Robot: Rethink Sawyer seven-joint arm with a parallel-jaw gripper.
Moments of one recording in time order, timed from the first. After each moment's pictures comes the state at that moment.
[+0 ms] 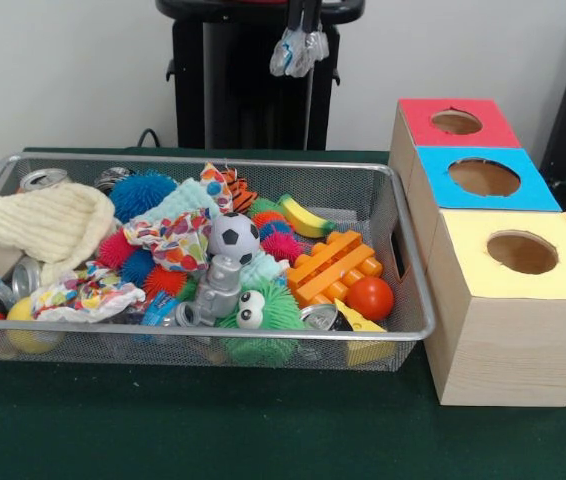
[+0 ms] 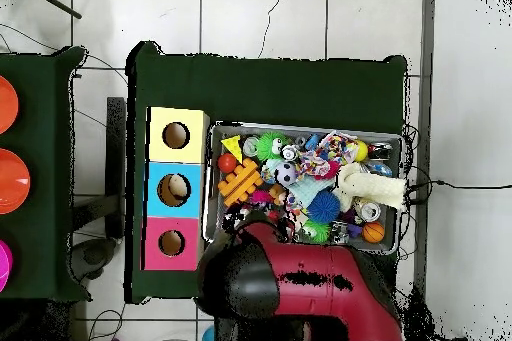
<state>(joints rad) -0.36 -1.20 0.16 2.03 -0.24 0.57 2.09</state>
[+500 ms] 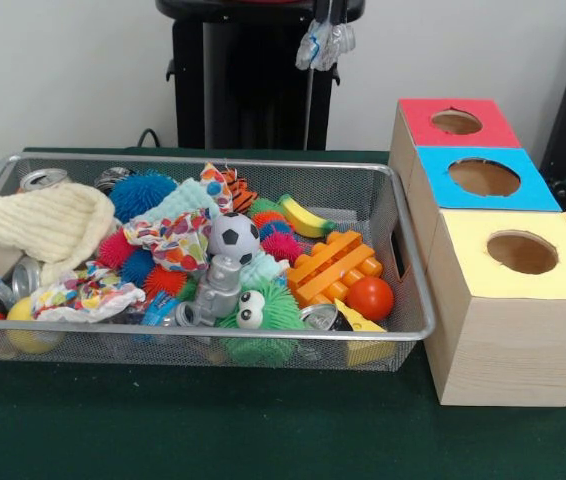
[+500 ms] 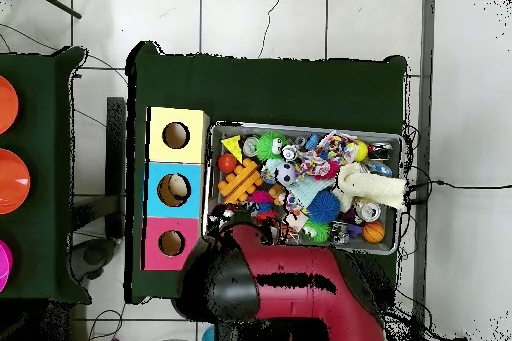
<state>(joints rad) -0.32 -1.21 0.16 2.03 -0.24 0.57 2.09</state>
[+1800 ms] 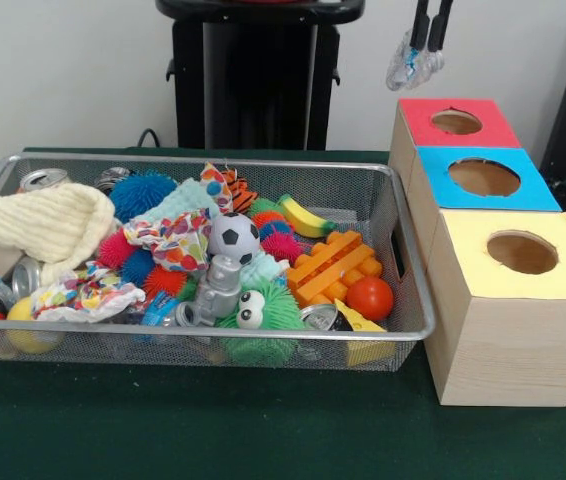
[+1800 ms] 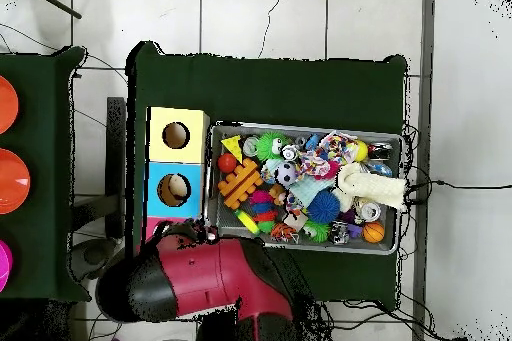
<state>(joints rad) -0.07 -1.11 0.11 2.01 -0.24 0.57 2.09</state>
